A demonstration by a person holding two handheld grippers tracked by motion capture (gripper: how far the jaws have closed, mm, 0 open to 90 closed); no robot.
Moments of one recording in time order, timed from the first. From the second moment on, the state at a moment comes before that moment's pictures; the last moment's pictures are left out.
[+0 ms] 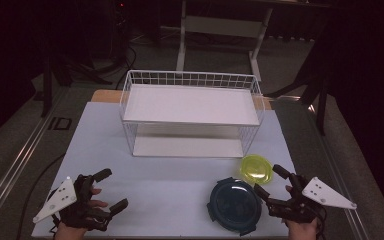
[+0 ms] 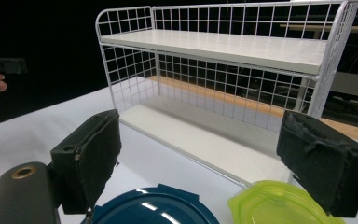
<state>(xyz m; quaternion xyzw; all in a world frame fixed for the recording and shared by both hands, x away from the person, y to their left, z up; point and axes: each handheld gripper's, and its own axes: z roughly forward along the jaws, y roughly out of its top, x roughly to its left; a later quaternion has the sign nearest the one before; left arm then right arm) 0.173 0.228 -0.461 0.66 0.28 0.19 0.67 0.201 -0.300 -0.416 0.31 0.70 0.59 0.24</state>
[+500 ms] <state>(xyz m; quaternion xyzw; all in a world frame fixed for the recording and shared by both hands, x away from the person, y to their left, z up) 0.172 0.226 -0.460 0.66 0.27 0.19 0.67 0.199 -0.321 -0.420 0.28 0.75 0.57 0.19</state>
